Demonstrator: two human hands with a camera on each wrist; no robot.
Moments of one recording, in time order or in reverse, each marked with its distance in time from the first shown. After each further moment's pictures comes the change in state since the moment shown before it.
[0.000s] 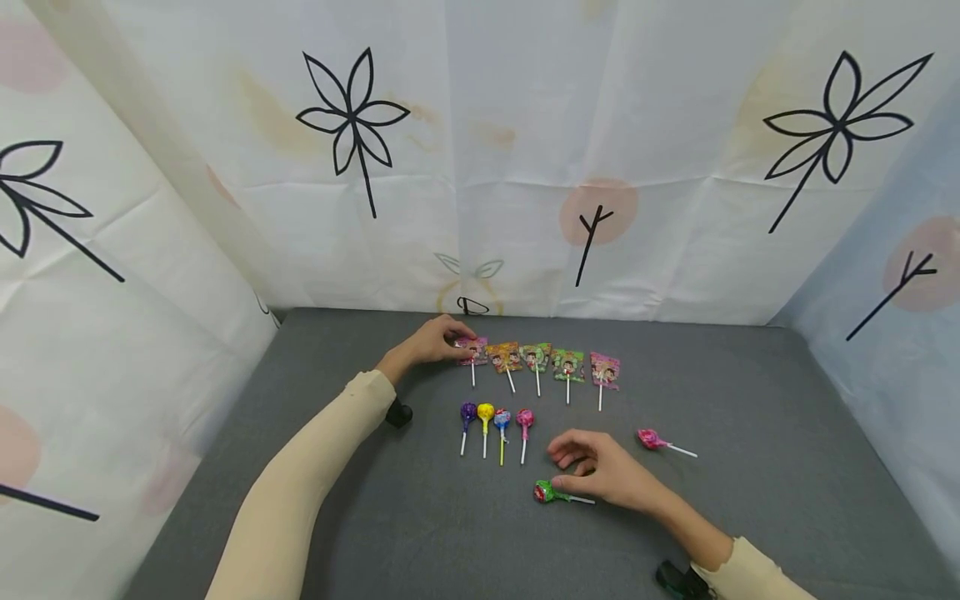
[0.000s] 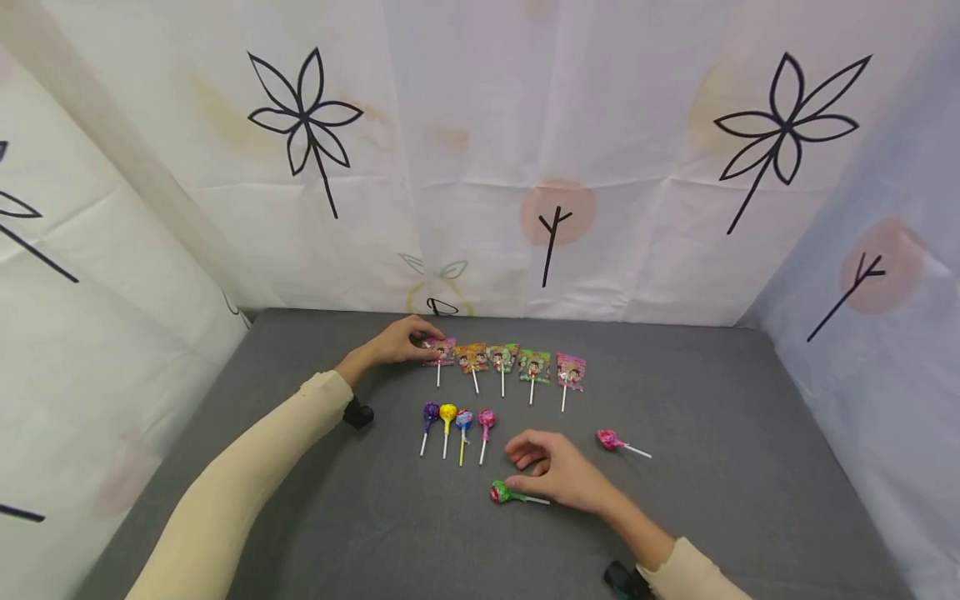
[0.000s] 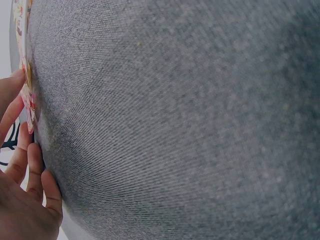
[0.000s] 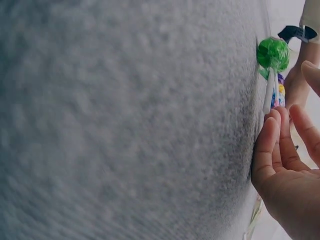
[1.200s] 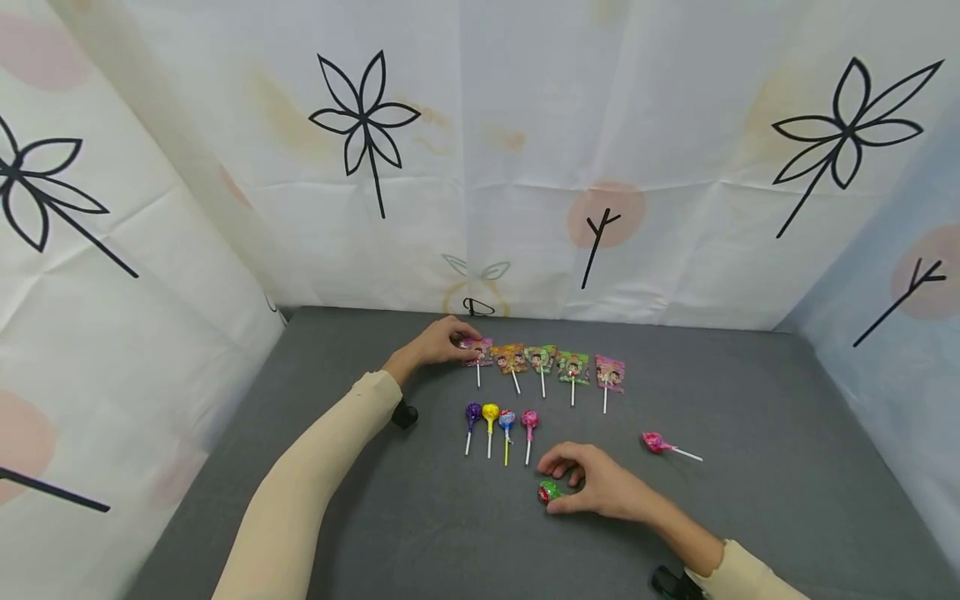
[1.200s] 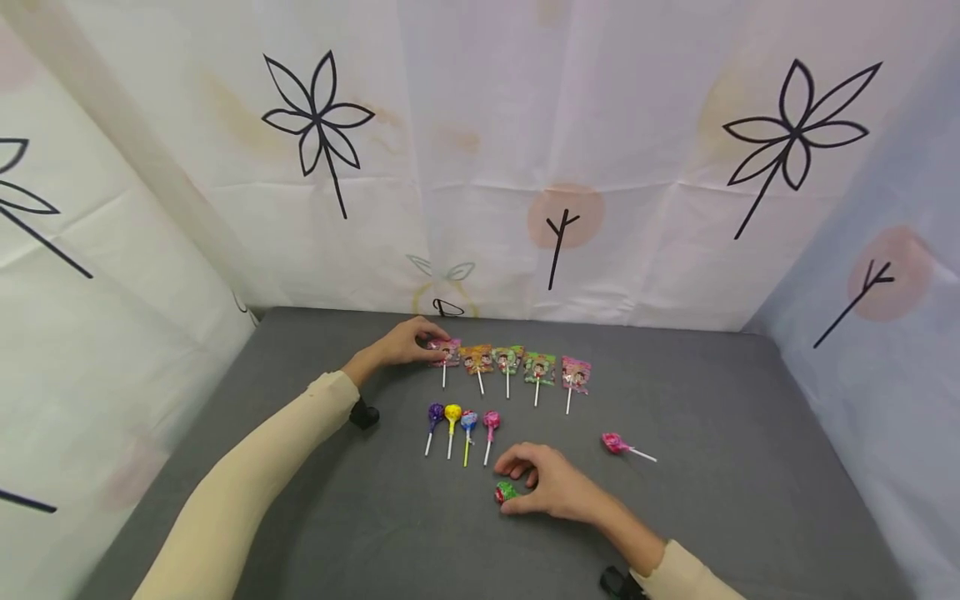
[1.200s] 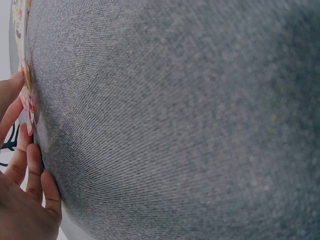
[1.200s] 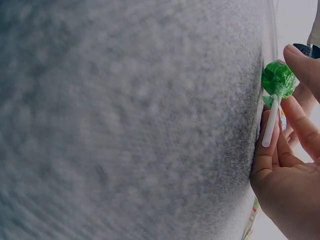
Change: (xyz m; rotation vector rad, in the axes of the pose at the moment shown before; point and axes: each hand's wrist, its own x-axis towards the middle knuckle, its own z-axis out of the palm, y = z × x) left_hand 0.003 -0.008 0.007 0.026 0.009 -0.025; right_hand 0.005 -0.006 0.014 -0.143 -0.081 -0.002
